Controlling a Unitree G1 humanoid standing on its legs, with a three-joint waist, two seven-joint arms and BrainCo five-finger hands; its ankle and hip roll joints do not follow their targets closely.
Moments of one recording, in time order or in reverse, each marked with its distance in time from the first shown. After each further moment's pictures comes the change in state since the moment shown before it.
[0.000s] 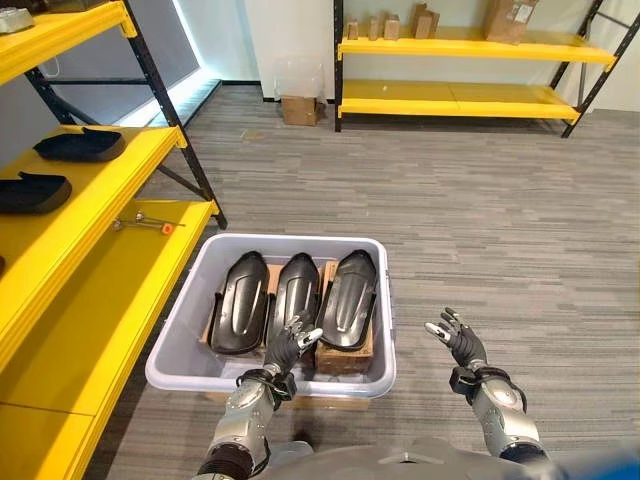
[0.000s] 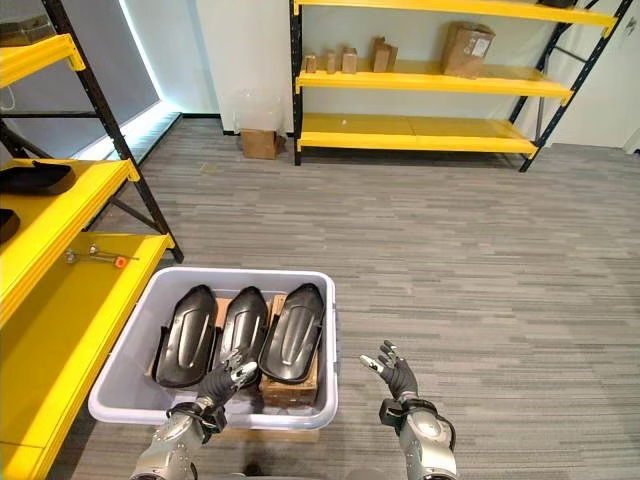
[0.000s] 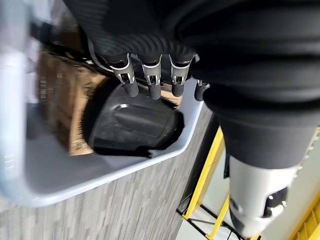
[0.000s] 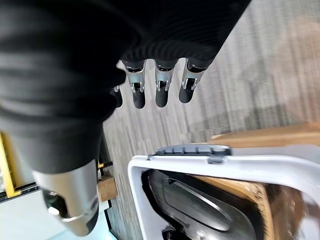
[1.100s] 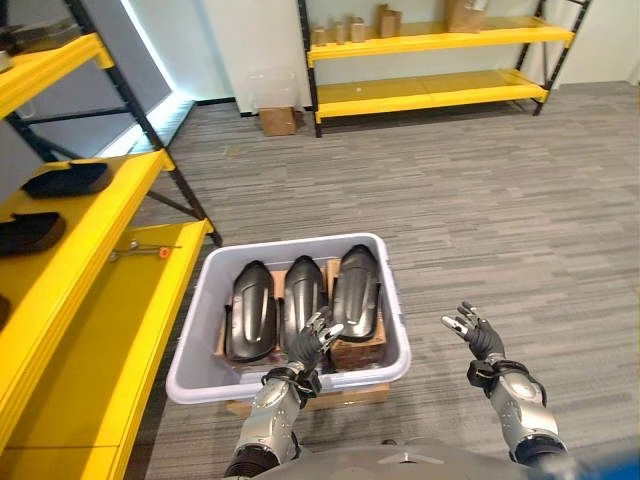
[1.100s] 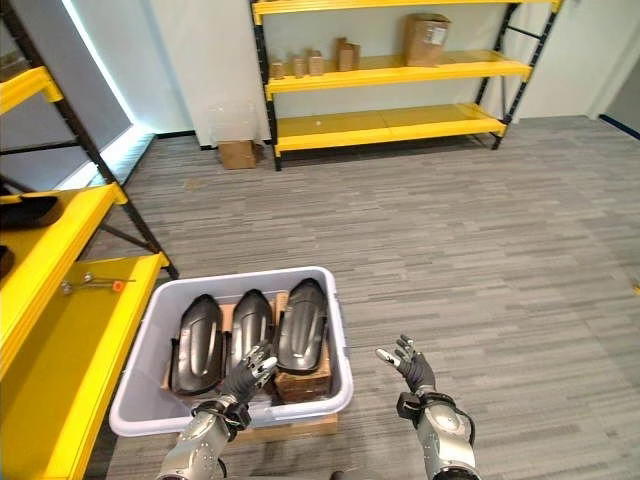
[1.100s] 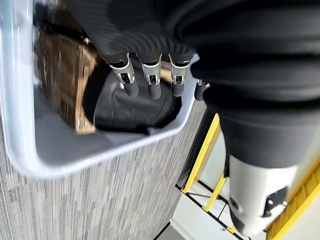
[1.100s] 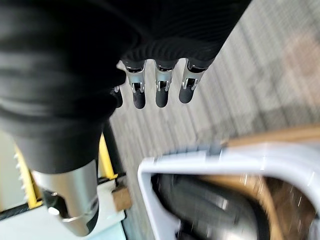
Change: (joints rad) left arm 0.025 -0.064 0.006 -0.041 0.000 0.017 0.015; right arm -0.049 -0.050 0.009 -0.037 0.032 0.008 0.021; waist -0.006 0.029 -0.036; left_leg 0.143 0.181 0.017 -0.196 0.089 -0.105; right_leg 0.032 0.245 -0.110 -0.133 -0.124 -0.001
